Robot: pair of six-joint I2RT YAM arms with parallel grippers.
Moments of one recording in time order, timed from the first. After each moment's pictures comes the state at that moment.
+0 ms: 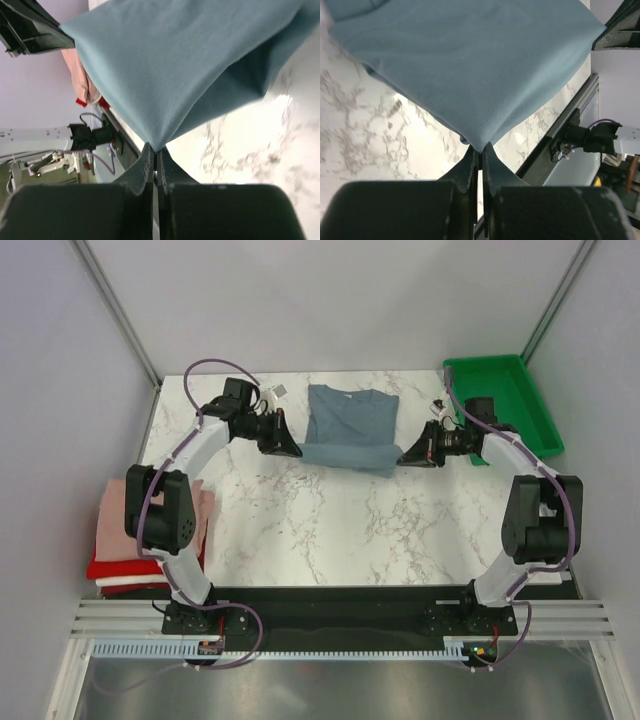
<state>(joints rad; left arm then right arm) -0.22 1.82 1.48 -0.61 0.76 -0.23 -0.03 1.73 1.22 -0.50 -0.99 0.30</state>
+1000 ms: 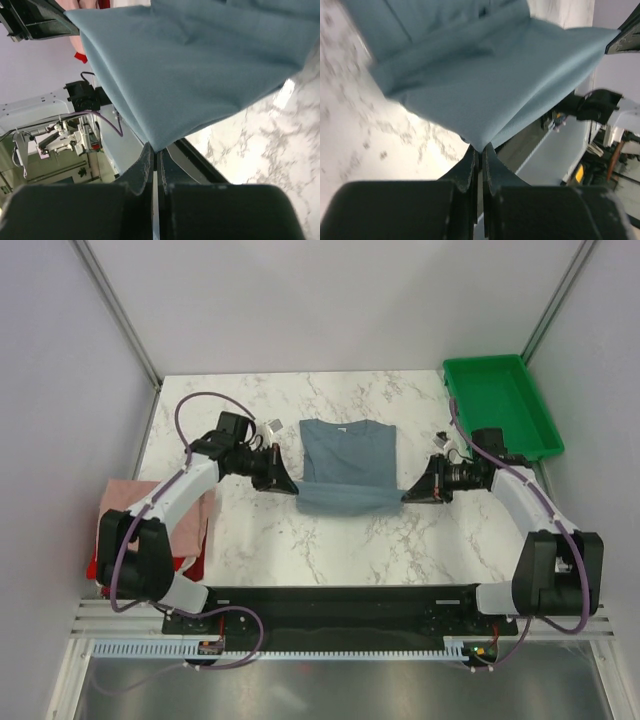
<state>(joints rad) -0.27 1.43 1.02 -0.62 0.75 -0.31 -0.04 1.32 0.86 -0.73 -1.01 0.21</state>
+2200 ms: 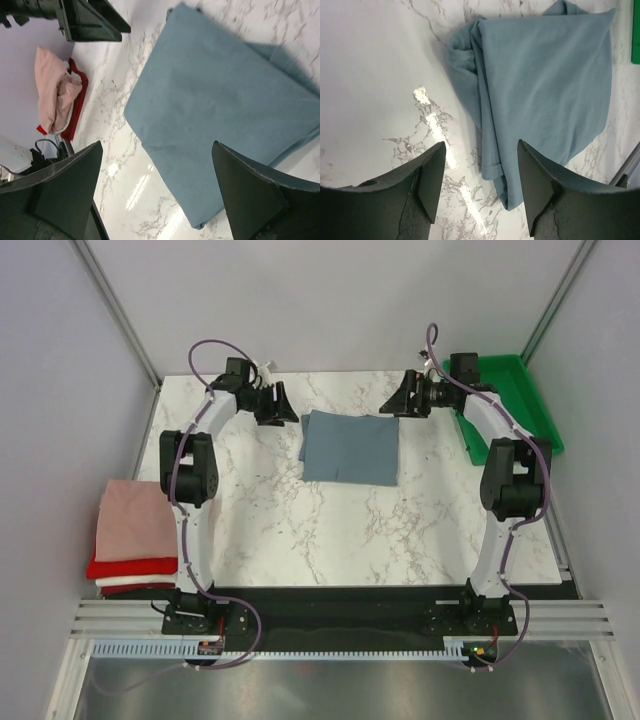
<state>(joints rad) -0.13 2.30 1.97 -0.58 0.63 -0.20 0.01 2.08 1.73 -0.40 -0.98 0.20</state>
